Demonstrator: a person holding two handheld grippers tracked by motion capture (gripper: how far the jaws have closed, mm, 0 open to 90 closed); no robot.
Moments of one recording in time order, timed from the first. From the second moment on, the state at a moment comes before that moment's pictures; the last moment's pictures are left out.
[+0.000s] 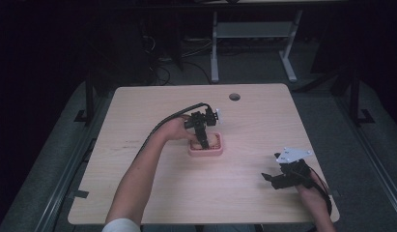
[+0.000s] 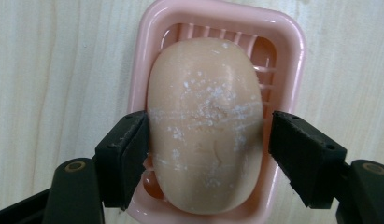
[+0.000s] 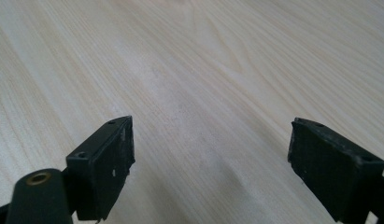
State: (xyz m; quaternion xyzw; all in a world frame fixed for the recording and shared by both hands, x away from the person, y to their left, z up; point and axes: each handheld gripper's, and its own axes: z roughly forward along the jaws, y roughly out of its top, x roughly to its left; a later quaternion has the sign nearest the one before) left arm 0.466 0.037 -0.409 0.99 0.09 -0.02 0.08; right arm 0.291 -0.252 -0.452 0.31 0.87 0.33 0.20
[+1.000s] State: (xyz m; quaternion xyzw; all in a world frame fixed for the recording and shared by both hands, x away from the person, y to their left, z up) left arm 0.452 0.051 -0.388 0.99 0.08 0.00 0.10; right arm 0.293 -0.248 -0.453 0.31 0.87 0.33 0.20
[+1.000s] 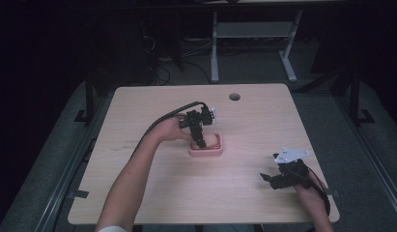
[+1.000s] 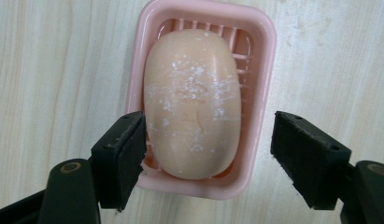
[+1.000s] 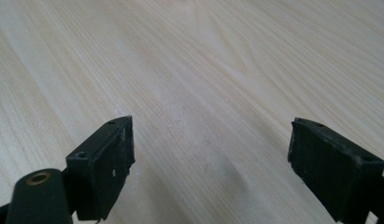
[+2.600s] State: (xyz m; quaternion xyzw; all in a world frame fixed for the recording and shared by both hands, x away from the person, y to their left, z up) left arm 0.428 0.083 -0.384 0.98 0.10 0.00 0.14; right arm 0.293 -0.246 -0.457 0.31 0.87 0.33 0.19
